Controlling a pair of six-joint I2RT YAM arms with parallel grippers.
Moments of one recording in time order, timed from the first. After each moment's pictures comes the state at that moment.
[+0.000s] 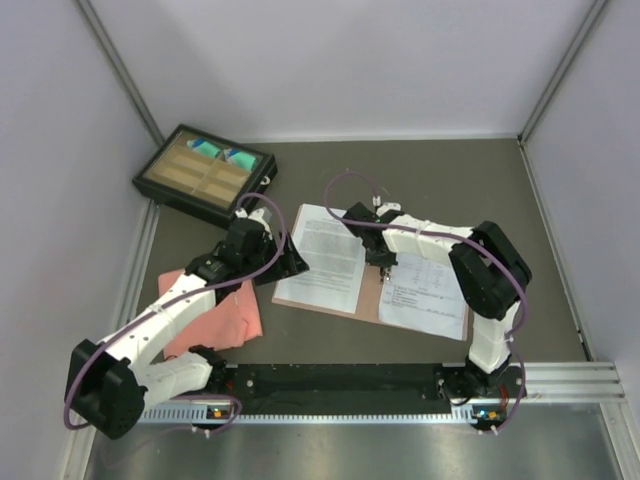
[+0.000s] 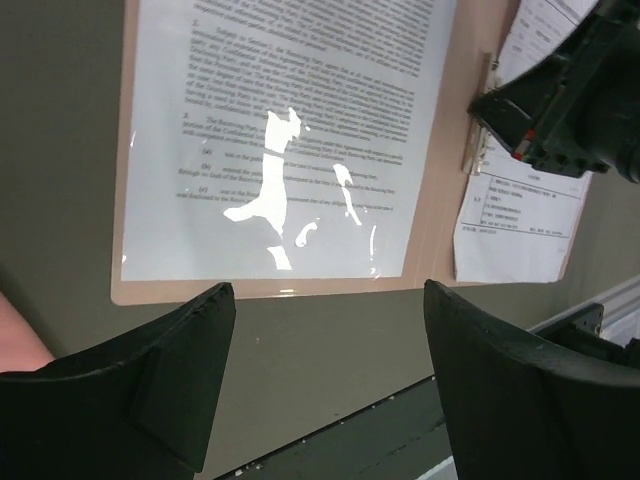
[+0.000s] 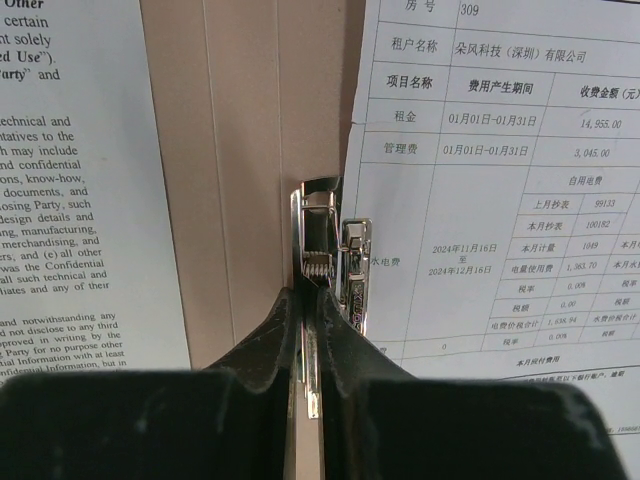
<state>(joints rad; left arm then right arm) -0.52 1.06 0.74 -0.43 0.14 -0.72 0.73 1.87 1.24 -0.72 0.47 0.85</state>
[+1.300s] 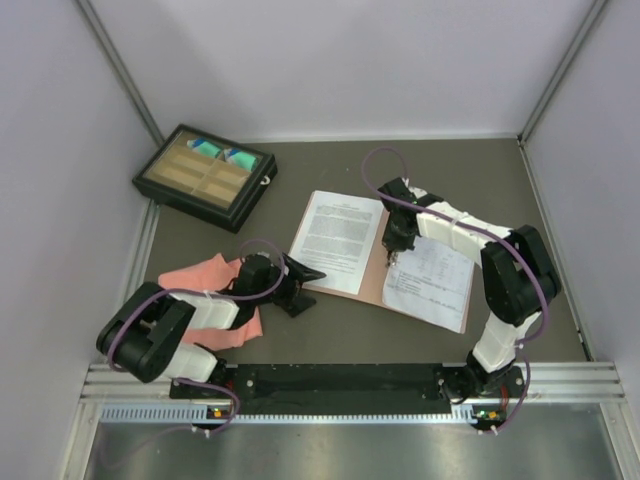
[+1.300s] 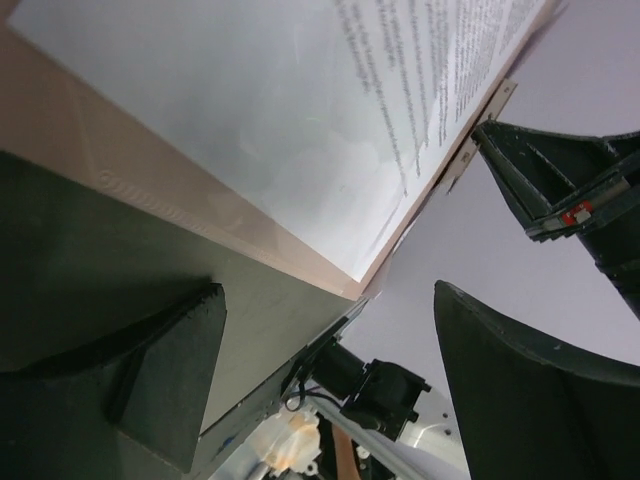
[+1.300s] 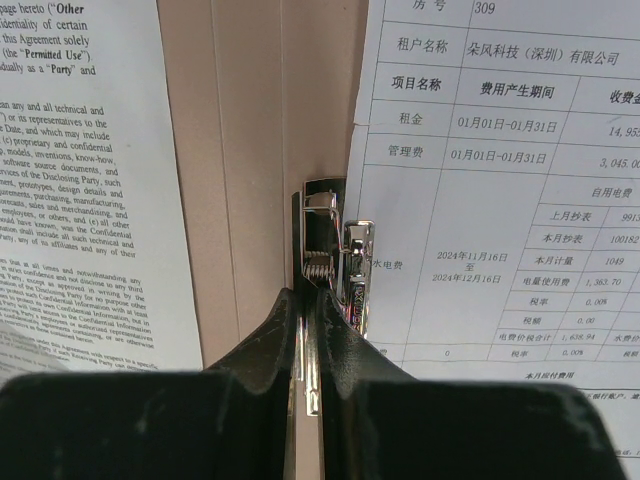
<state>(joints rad) -0.52 1.38 0.29 0.48 0.37 -1.53 0.52 1.75 1.21 -0.64 0.22 0.77</state>
